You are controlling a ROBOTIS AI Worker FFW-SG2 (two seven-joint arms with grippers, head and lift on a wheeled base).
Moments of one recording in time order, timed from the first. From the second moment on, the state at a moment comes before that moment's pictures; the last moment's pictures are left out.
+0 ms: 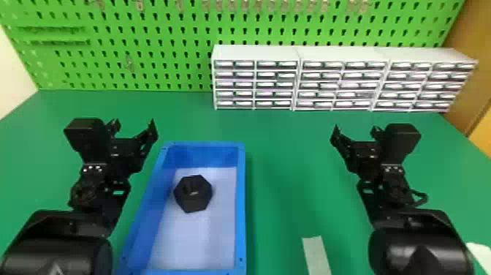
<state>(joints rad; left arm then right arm) 0.00 0.17 -0.01 -1.76 0.16 0.11 0.06 -0.14 0.00 -0.05 -1.49 -0.03 -0.02 0.01</state>
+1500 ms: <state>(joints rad) 0.00 0.17 -0.01 -1.76 0.16 0.11 0.06 -0.15 0.00 -0.04 -1.49 -0.03 -0.01 0.01</state>
